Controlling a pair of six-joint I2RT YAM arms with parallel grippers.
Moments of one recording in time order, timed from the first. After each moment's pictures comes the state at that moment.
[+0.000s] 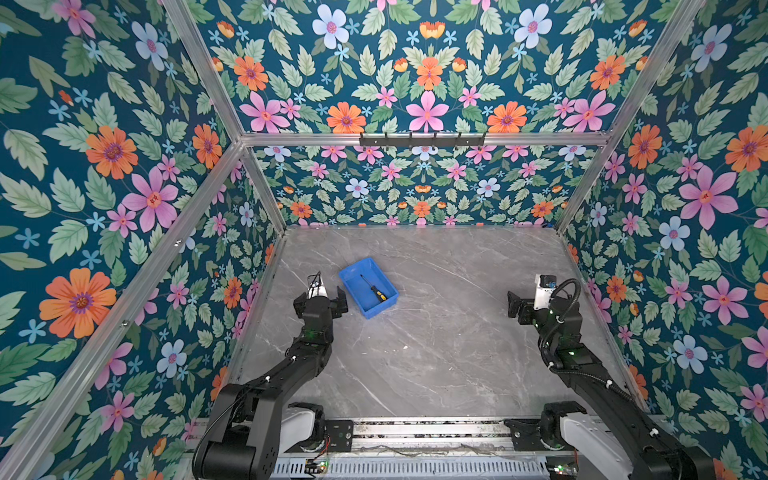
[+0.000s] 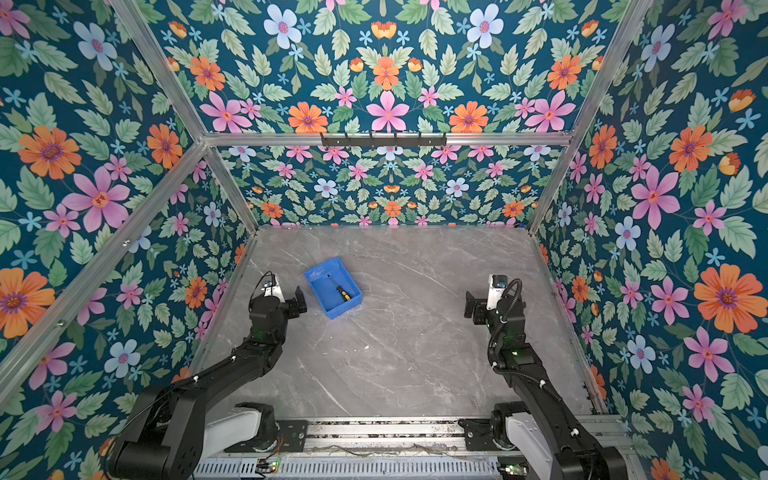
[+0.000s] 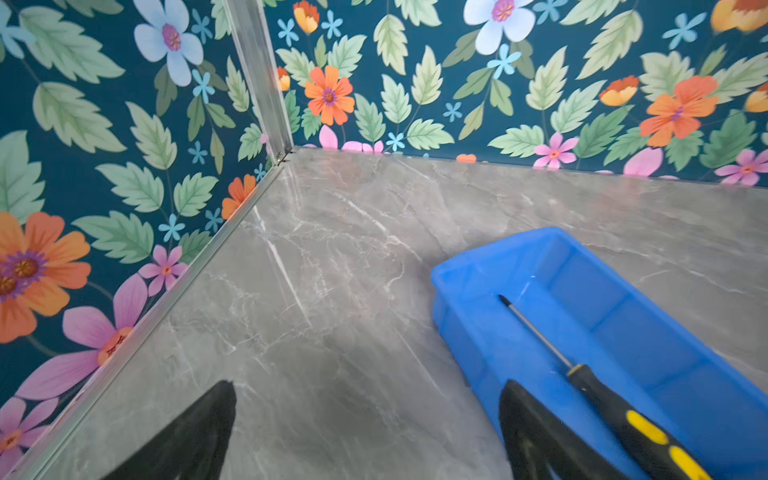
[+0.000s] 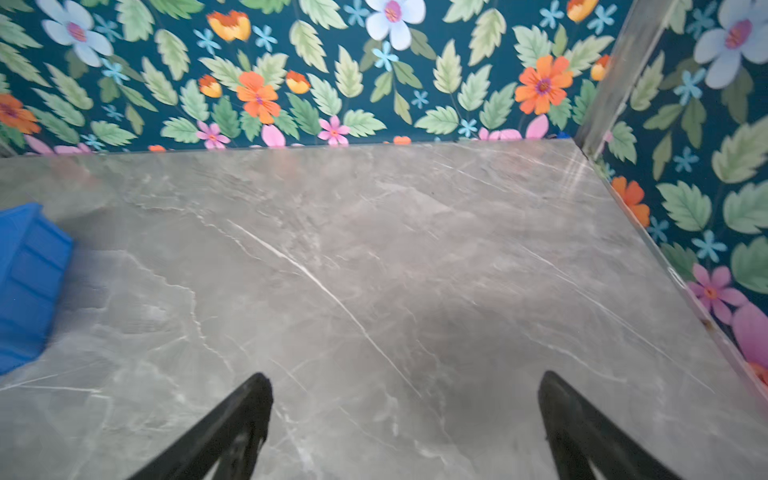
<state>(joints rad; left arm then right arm) -0.17 1.20 0.30 0.58 -0.38 -0.08 0.02 0.88 0.33 0.19 0.01 0.08</state>
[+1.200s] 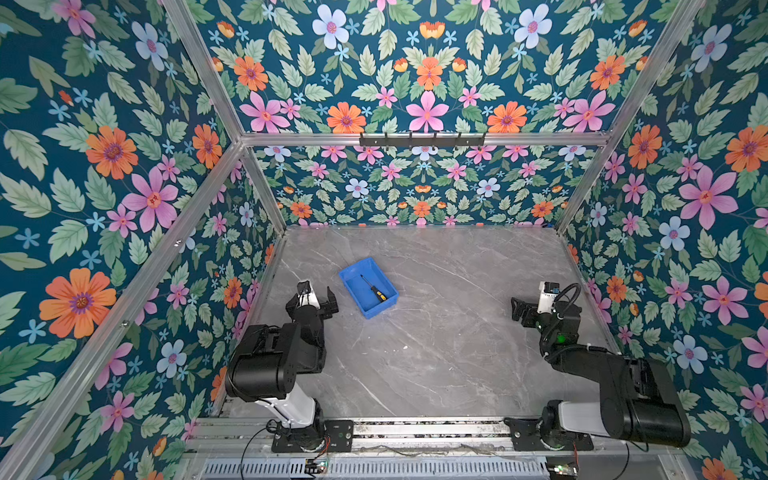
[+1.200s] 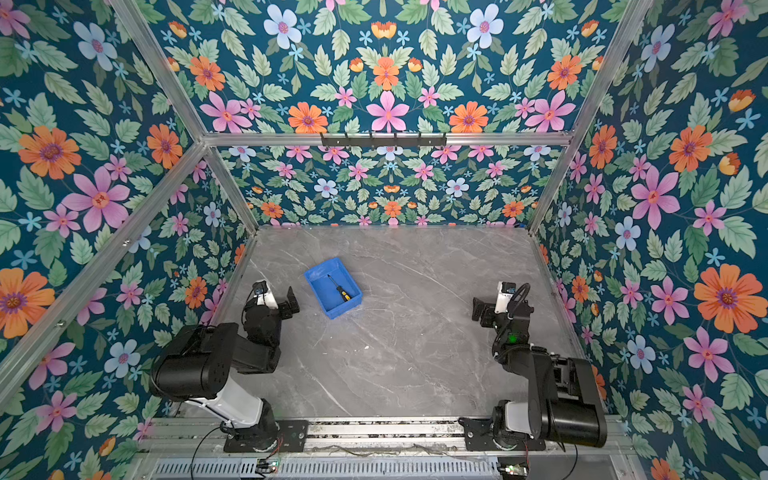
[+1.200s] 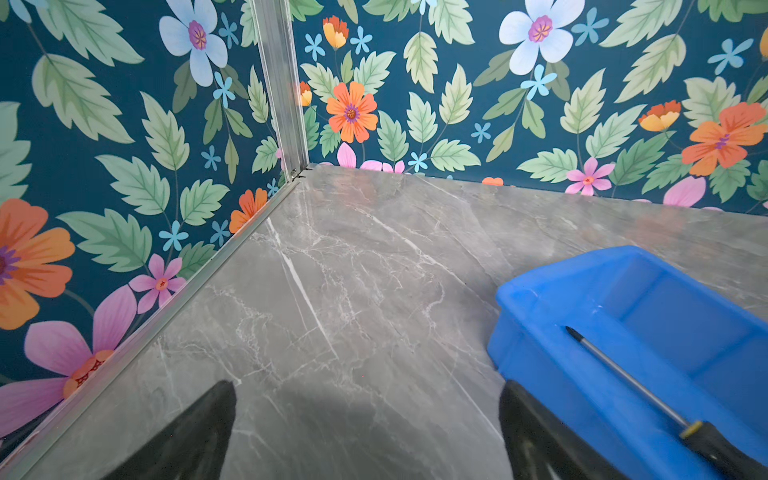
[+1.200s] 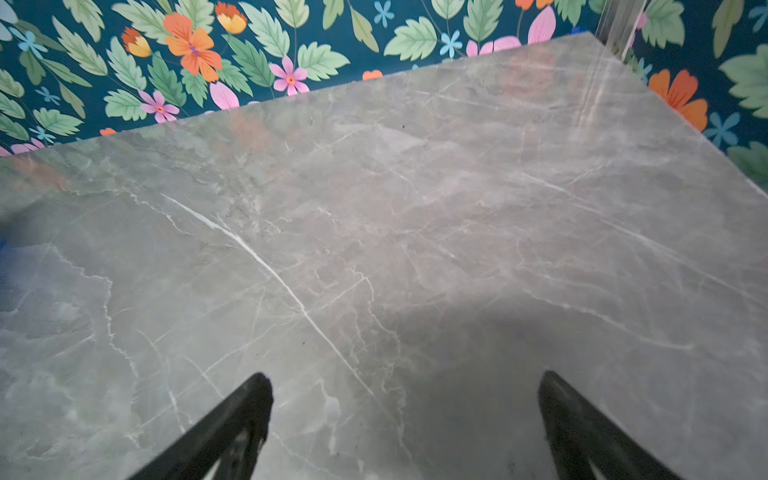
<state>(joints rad) 0.00 1.62 0.25 1.20 -0.22 -0.05 -0.14 1.41 0.28 0.70 -0.21 0.12</state>
